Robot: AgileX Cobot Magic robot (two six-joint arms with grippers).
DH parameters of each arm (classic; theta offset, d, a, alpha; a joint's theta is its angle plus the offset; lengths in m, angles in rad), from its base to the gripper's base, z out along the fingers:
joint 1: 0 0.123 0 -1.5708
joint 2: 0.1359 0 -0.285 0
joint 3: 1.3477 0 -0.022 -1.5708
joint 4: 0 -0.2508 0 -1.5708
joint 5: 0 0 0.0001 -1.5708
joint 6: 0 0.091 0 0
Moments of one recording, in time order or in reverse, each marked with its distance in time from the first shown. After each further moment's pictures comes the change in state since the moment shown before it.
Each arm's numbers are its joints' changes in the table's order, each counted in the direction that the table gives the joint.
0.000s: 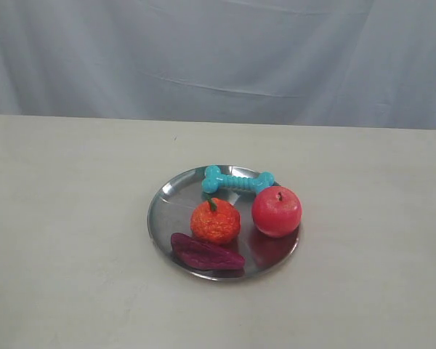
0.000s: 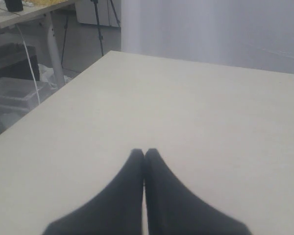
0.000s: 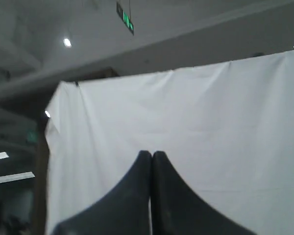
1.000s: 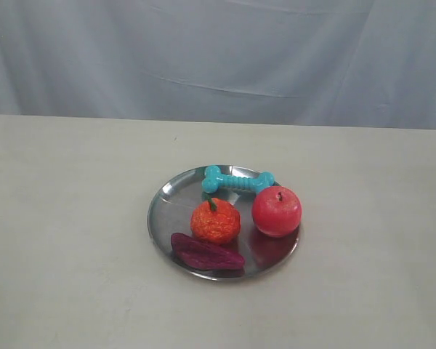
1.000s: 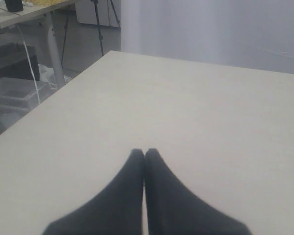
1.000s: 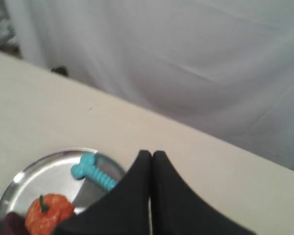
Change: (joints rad) left arm 0.000 0.000 0.000 0.000 0.000 0.000; right arm 0.070 1.332 -1.481 -0.353 -1.422 -0.678
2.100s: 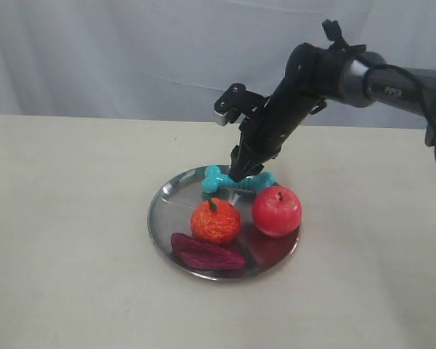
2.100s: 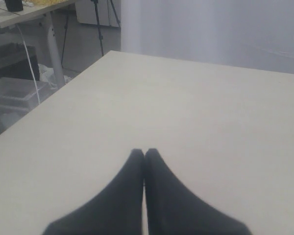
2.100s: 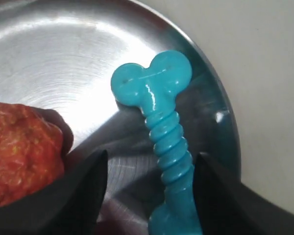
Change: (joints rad) left arm 0.000 0.000 0.000 0.000 0.000 0.000; right arm 0.148 0.972 -0.427 -0.153 -0.152 -0.616
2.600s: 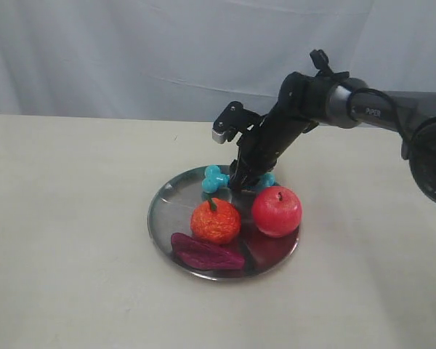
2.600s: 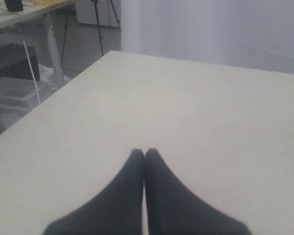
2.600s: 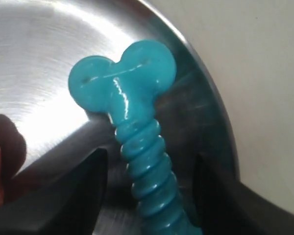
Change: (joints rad) left arm 0.000 0.000 0.000 0.000 0.000 0.000; right arm 0.000 0.087 0.000 0.002 0.119 -0.037
